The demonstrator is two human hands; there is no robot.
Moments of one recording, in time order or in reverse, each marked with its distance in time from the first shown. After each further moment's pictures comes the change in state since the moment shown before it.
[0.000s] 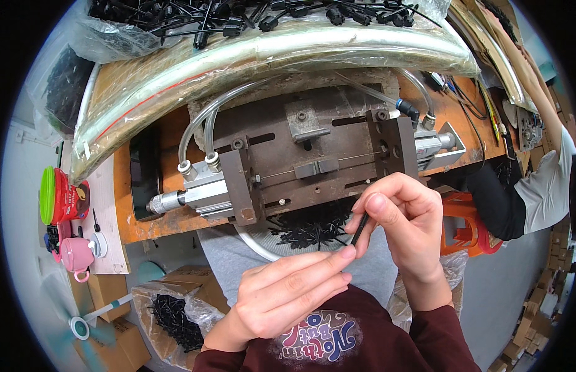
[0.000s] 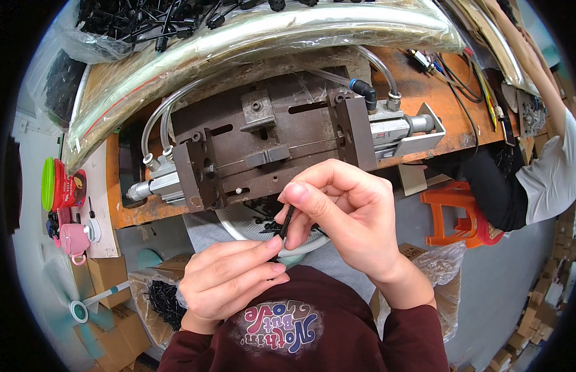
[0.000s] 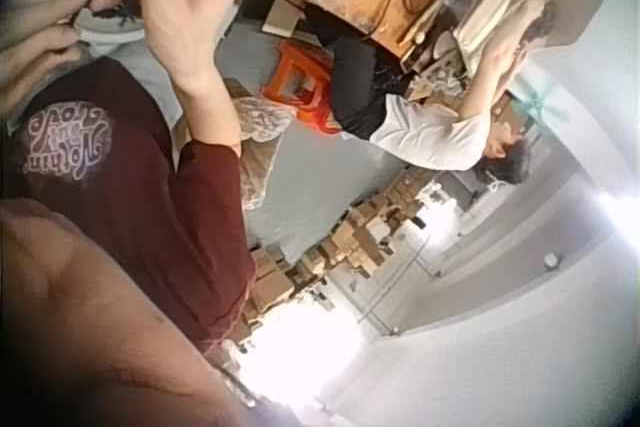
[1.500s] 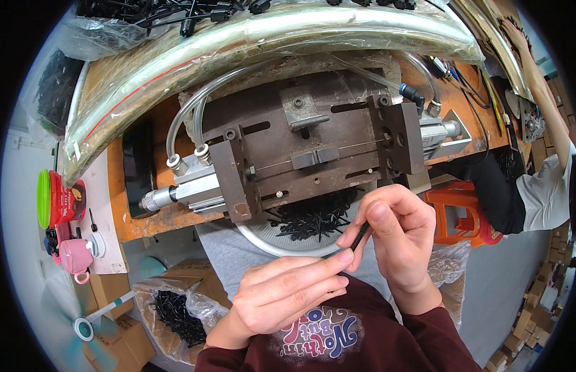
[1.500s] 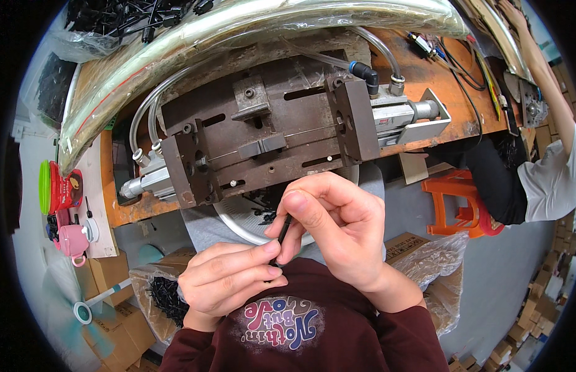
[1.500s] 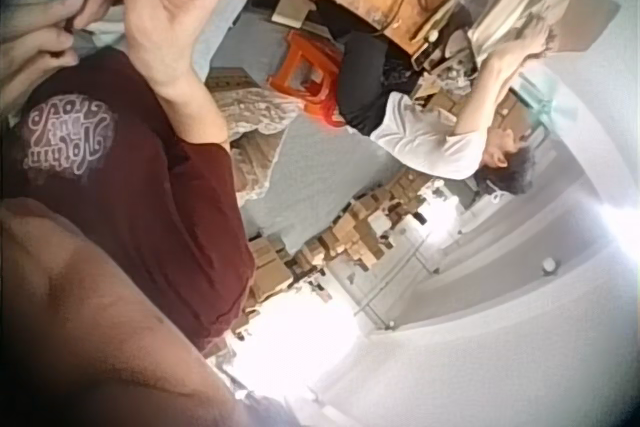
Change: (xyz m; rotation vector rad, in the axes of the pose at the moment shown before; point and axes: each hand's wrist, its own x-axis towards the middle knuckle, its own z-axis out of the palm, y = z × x) left_hand -0.012 -0.005 0.003 -0.141 -0.022 -0.069; right_hand -0.017 0.020 0.010 0.118 0.063 -0.020
